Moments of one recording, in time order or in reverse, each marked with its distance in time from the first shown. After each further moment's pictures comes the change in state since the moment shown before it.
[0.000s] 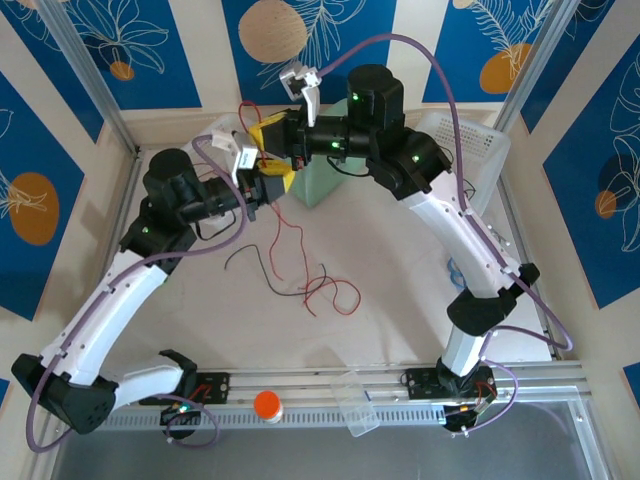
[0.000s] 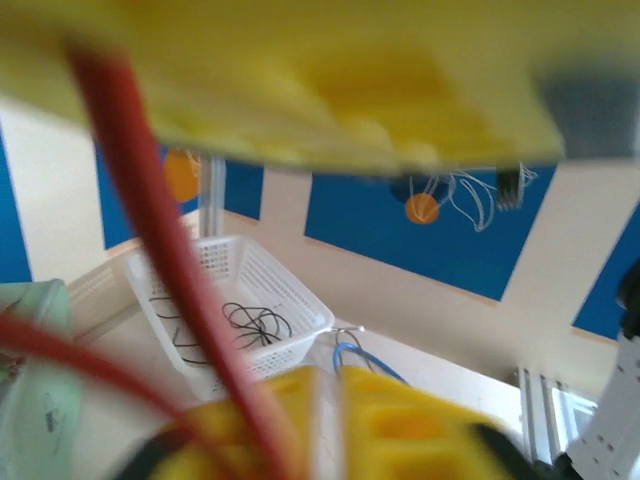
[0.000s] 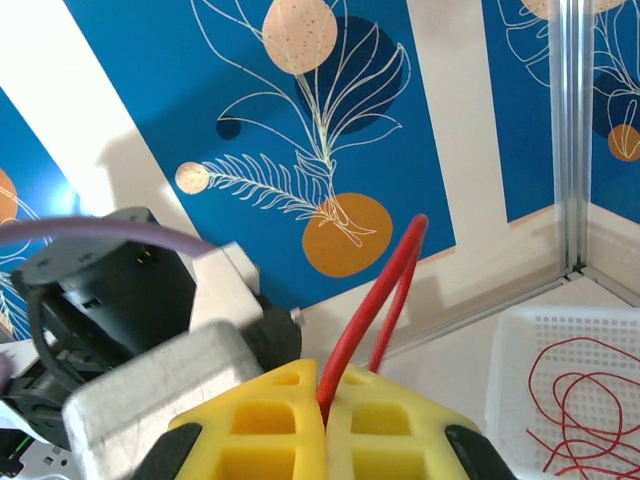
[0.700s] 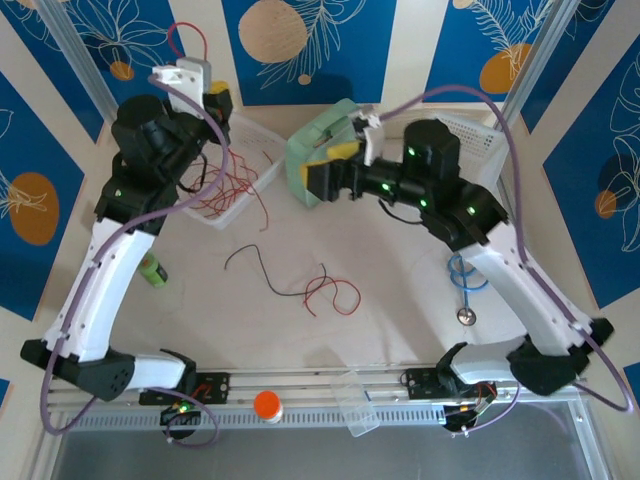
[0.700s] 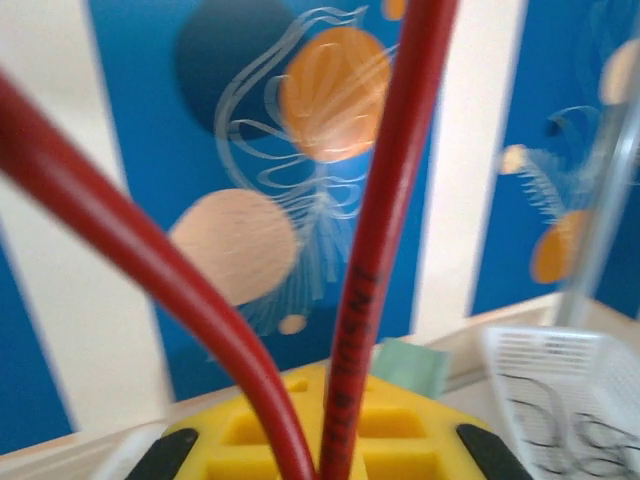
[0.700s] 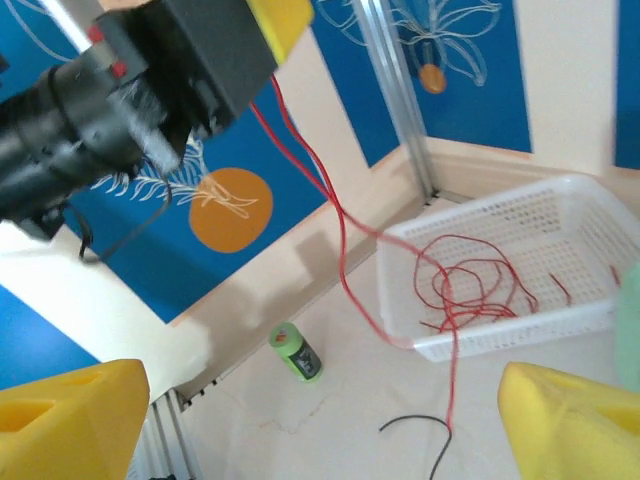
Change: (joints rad) left arm 0.122 0.185 0.434 -0.214 -0.683 0.161; right arm -0.059 -0.480 -0.628 0.048 0.277 0.089
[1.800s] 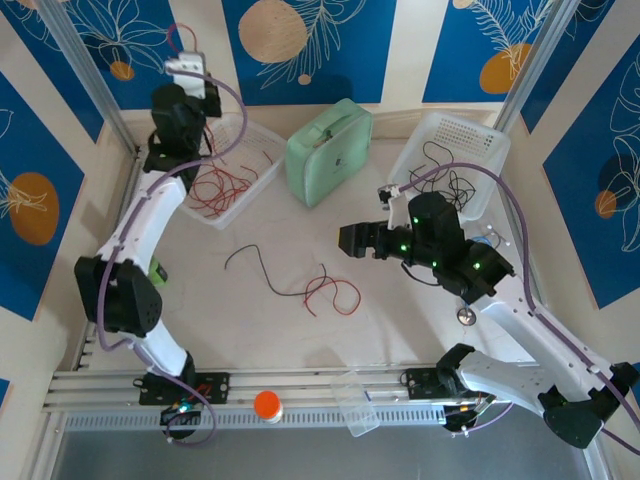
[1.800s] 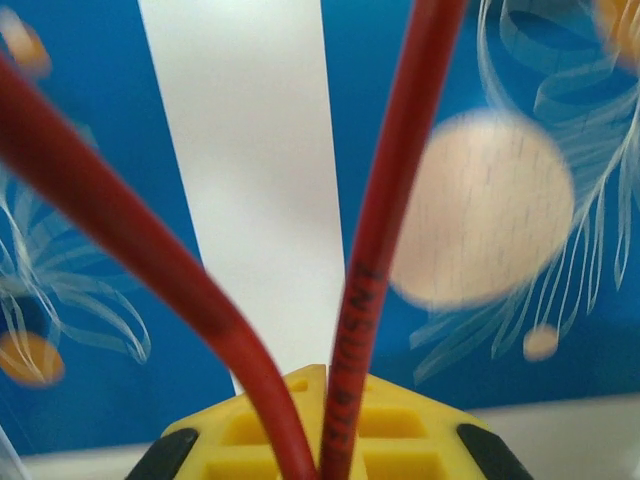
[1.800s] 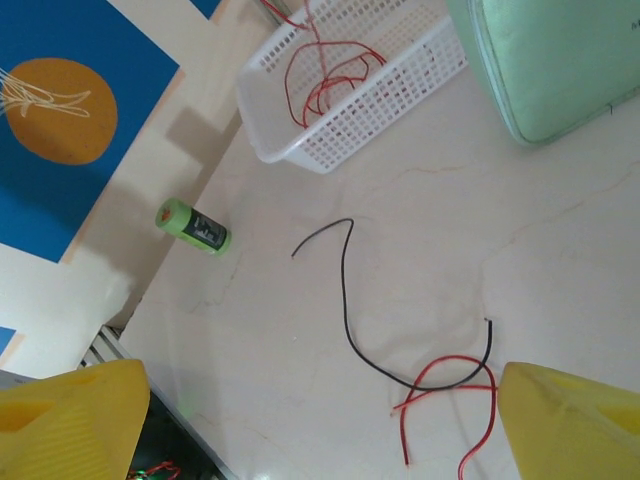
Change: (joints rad) left arm 0.208 0.373 -0.145 0.514 -0.117 0.076; right arm -0.034 -0.300 -0.562 -0.049 0.119 0.198
